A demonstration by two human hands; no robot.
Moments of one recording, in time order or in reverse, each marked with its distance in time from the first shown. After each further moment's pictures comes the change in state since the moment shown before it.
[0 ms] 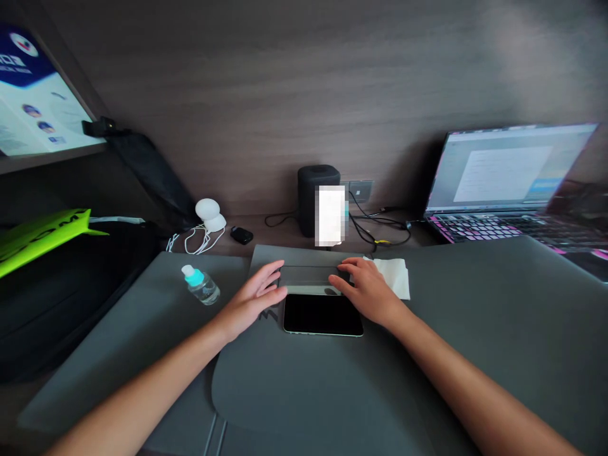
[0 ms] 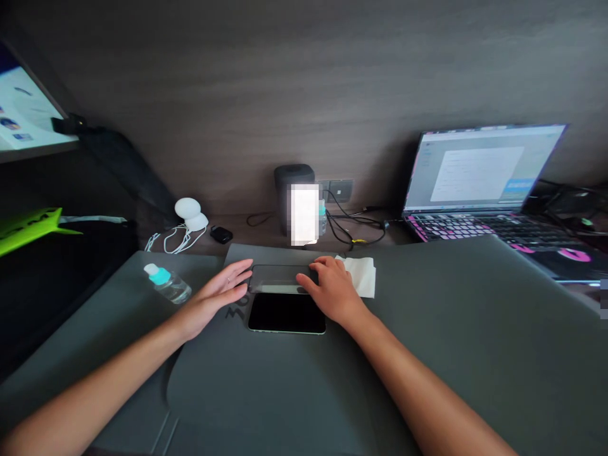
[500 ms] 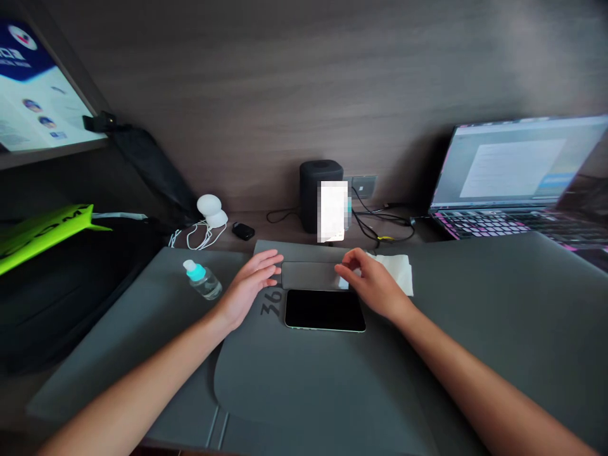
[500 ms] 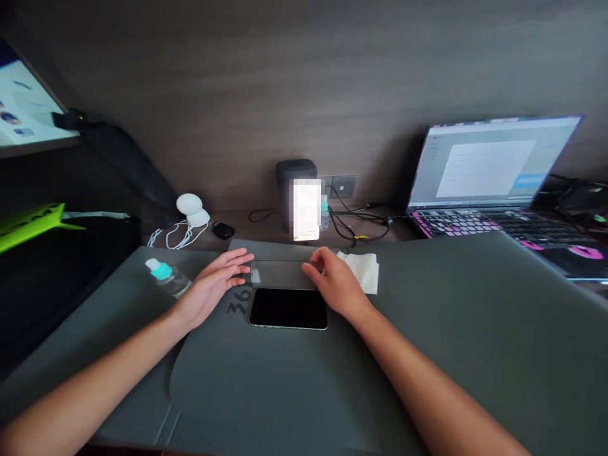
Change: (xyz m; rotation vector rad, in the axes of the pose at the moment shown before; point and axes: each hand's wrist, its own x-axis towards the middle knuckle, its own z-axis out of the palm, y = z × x) left_hand 0.008 0.009 -0.001 -0.248 0.162 0.003; right_hand 0.002 -0.004 -0.007 0.333 0.048 0.015
